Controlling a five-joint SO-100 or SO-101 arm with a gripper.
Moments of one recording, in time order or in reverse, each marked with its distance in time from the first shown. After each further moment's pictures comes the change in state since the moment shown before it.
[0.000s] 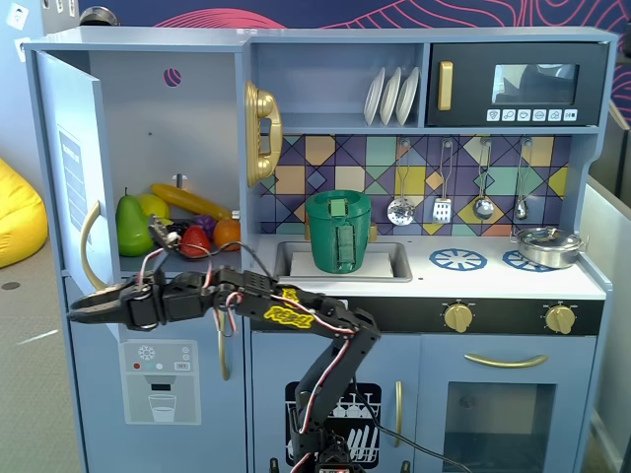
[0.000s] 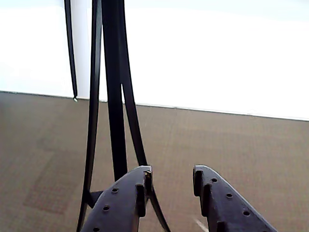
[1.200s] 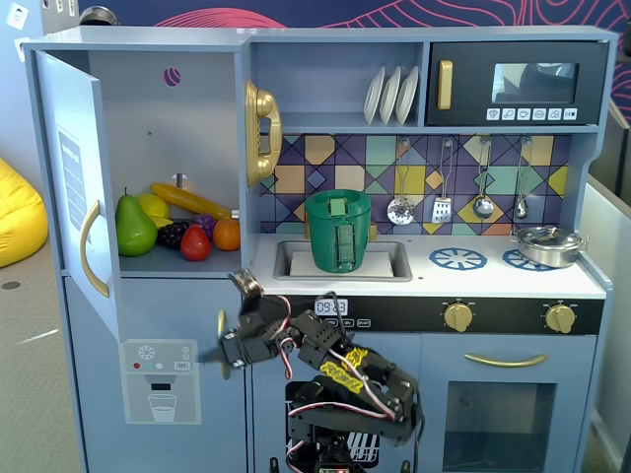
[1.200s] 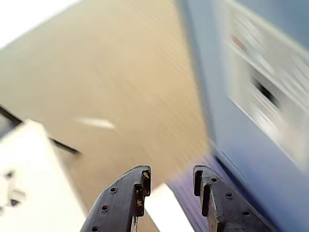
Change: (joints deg) arm 30.5 50.5 51.9 19.4 13.6
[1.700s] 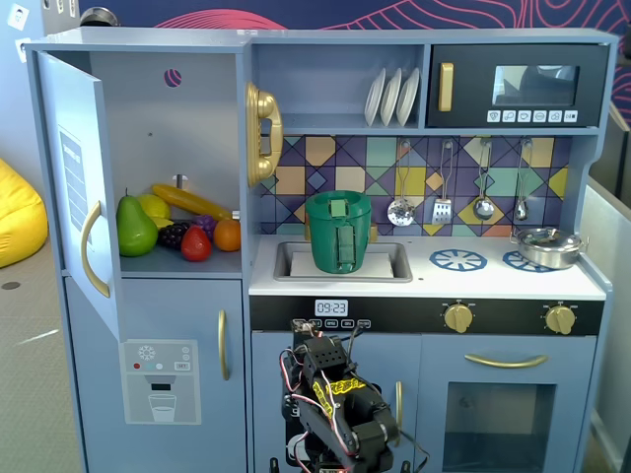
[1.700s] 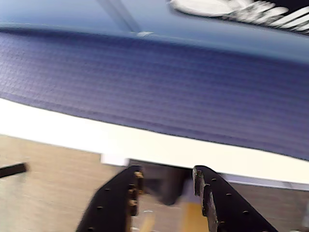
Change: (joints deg) arm 39.3 11.9 21.4 28.7 6.5
